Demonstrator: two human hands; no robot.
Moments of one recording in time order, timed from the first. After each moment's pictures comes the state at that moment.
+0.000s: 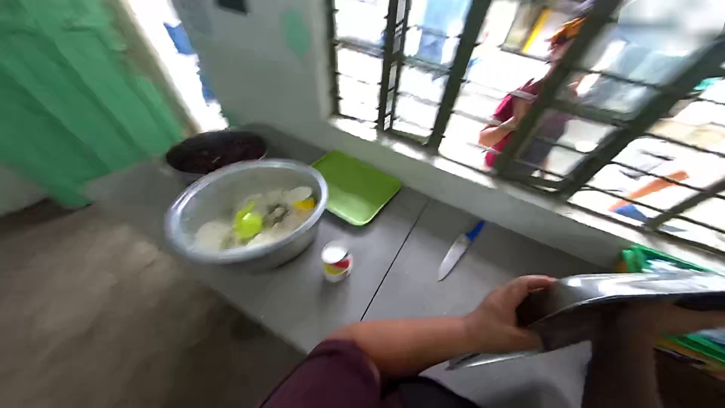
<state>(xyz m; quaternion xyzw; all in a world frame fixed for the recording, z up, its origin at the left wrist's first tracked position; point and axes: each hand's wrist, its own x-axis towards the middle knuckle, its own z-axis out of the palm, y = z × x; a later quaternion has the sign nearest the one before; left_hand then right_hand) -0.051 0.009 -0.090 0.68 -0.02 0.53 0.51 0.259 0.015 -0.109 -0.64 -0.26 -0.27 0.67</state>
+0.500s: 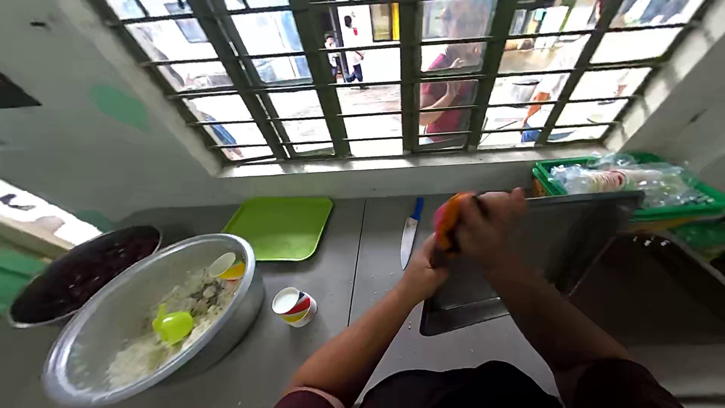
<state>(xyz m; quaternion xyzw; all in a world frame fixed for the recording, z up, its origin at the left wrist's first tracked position) -0.057 0.042 -0.095 0.70 0.16 0.35 0.60 0.108 0.020 -0.070 -0.49 -0.57 -0.47 0.47</state>
